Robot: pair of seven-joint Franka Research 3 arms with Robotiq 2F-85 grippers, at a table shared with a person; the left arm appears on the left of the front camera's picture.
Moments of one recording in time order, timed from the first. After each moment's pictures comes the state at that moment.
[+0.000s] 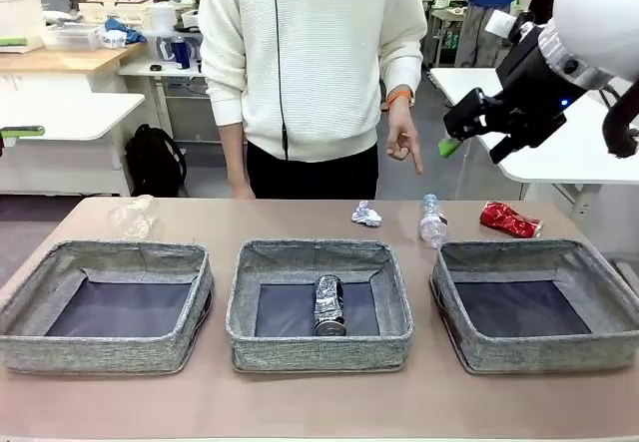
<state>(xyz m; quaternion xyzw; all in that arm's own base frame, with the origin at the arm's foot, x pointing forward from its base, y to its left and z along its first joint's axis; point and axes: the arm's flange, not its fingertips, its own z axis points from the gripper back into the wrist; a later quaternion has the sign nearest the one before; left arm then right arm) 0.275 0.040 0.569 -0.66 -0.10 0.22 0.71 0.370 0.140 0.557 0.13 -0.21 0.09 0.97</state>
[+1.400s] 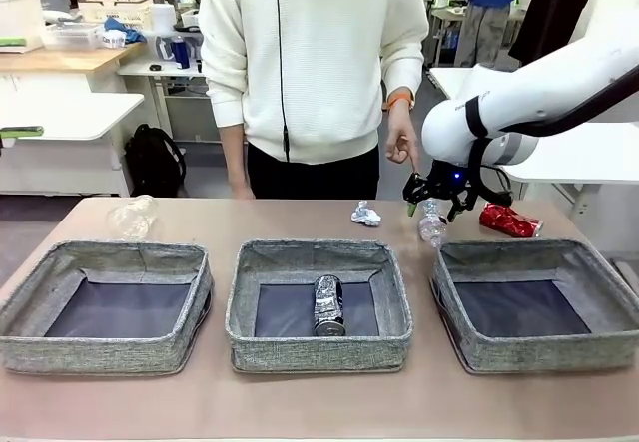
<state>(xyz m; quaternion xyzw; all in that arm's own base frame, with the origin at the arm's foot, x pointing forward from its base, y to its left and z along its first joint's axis) 0.275 0.040 0.569 -0.66 -0.10 0.22 0.71 0.625 0.122 0.318 0.07 -0.08 -0.07 0.99</state>
